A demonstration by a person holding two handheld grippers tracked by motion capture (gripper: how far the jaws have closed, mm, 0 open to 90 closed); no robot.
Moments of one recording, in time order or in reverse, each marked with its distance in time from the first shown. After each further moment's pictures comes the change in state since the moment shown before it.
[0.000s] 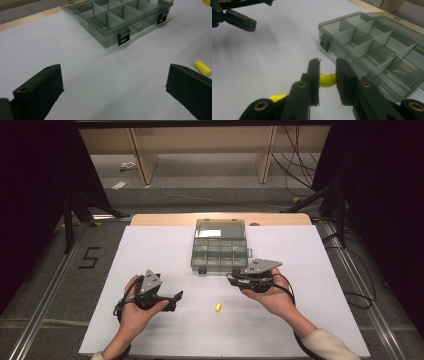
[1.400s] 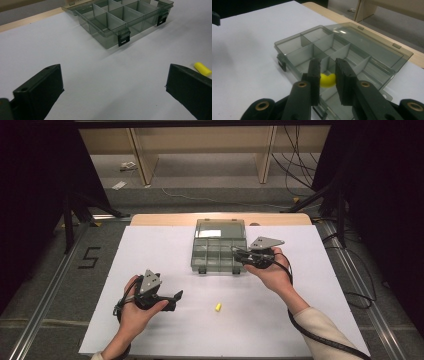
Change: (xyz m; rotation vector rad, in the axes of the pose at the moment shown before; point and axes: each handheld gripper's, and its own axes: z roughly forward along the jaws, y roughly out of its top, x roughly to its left) left arm 0.000 0.000 -0.001 -0.007 0.003 -0.004; right arm -0.055 0.022 0.015 -0.039 -0.129 0.058
